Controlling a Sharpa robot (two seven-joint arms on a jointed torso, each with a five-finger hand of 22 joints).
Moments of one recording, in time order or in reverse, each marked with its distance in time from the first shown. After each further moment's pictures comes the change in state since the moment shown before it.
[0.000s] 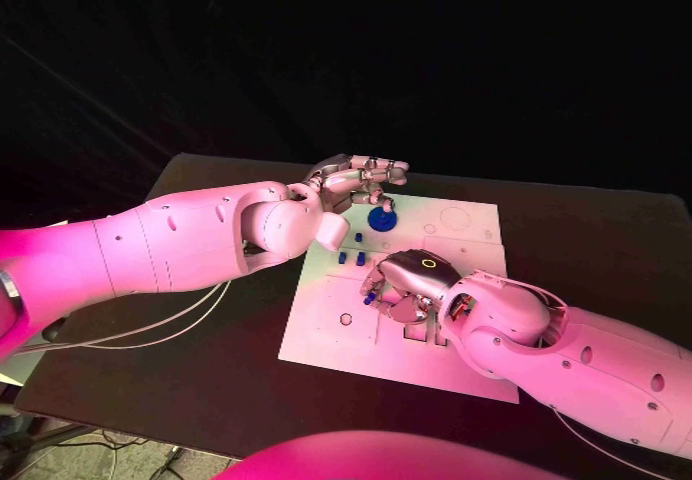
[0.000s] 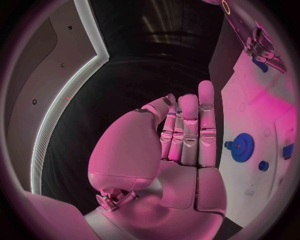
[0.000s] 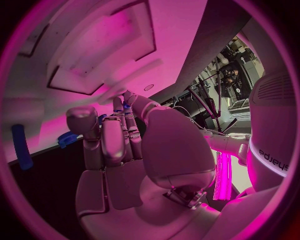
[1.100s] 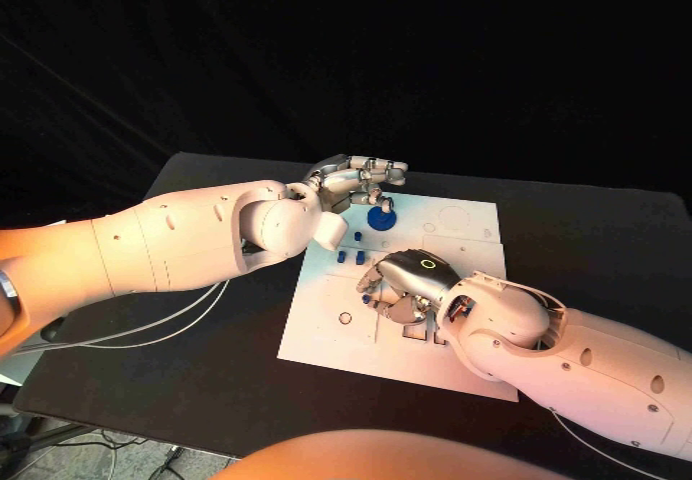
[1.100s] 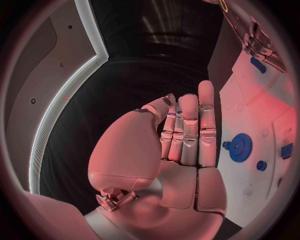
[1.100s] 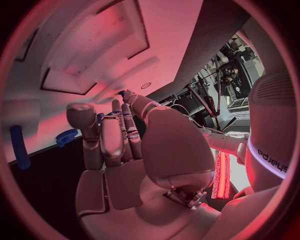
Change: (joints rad) left arm 0.000 0.001 0.000 -0.004 0.000 0.011 -0.016; left_hand 0.000 0.000 -0.003 -0.003 0.000 -0.007 0.000 0.000 0.000 -0.004 0.004 0.000 0.000 0.000 0.000 0.000 -0.006 0.000 0.000 0.000 -0.004 0.000; right arm -0.004 -0.007 -0.004 0.016 0.004 -0.033 -0.002; right_hand 0.000 0.000 -0.016 -0.011 0.007 -0.026 0.013 -0.014 -0.006 -0.085 0.019 -0.011 -0.007 0.000 0.018 -0.017 -0.027 0.000 -0.025 0.017 -0.032 -0.050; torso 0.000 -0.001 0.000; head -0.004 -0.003
